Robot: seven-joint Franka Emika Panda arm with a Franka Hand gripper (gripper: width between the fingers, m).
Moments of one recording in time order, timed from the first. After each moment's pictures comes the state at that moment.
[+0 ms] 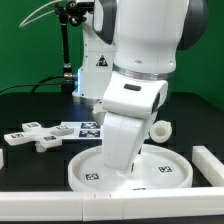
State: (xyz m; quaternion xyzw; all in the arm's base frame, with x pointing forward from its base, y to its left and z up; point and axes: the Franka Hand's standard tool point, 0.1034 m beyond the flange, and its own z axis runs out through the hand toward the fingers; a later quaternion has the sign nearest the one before) arm 0.558 0.009 0.019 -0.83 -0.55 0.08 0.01
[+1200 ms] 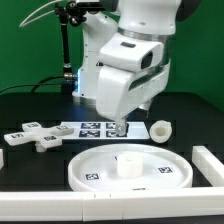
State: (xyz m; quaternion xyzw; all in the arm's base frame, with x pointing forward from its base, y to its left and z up) arm 0.495 0.030 0.065 -0.88 -0.46 0.08 -0.01
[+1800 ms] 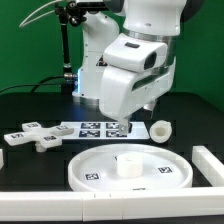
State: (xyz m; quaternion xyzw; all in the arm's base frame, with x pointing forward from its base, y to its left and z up) arm 0.487 0.030 0.061 -0.93 -0.35 0.08 0.00
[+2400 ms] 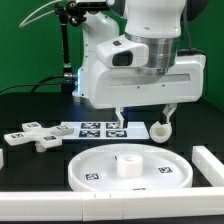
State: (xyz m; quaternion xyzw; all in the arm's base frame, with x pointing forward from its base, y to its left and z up) arm 0.480 0.046 0.060 -0.99 -0.06 0.08 0.00
